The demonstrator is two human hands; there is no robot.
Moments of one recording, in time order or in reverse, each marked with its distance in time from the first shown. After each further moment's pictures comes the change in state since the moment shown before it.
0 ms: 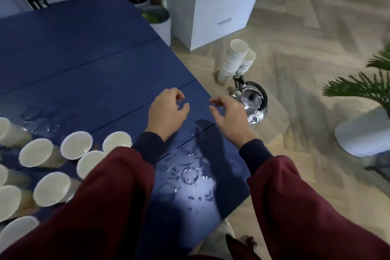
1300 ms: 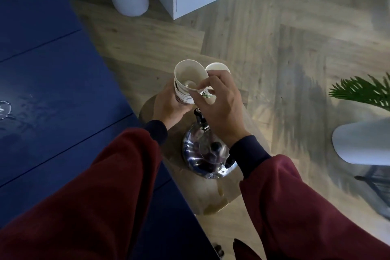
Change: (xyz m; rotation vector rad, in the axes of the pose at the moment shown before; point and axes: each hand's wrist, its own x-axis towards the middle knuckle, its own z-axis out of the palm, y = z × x) left_hand 0.263 0.040 0.258 -0.260 -0.170 -0.224; right_hand 0.252 0.195 -0.032 0.088 0.089 -0.075
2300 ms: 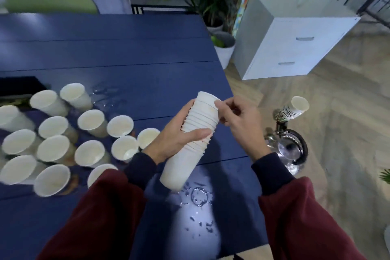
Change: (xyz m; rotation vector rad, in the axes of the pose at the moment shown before) left_hand -0.350 -0.041 -0.262 -0.519 0.008 0.160; right_hand -0.172 -0.286 0.040 0.413 -0.389 0.038
